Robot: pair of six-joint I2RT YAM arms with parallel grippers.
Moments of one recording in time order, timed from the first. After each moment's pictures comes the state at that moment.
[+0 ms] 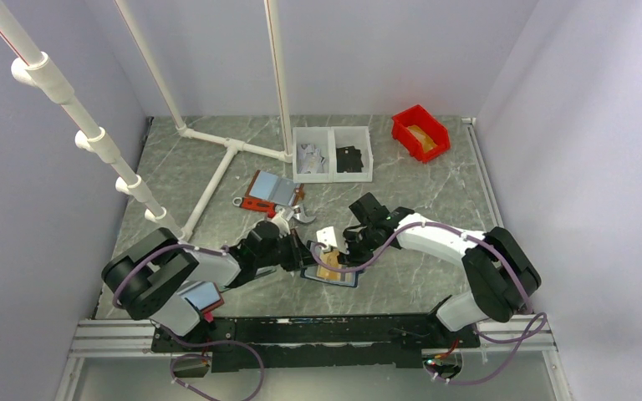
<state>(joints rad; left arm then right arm) -0.79 1.54 0.38 0.66 0.29 -1.04 0.68 1.47 0.78 -0.50 -0.50 -0.96</state>
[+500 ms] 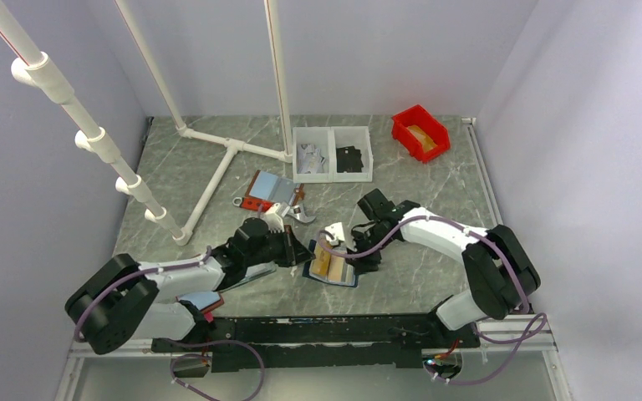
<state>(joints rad) -0.77 1.29 0.37 0.49 0.29 -0.86 0.61 1.48 0.81 -0.63 -0.60 -0.95</state>
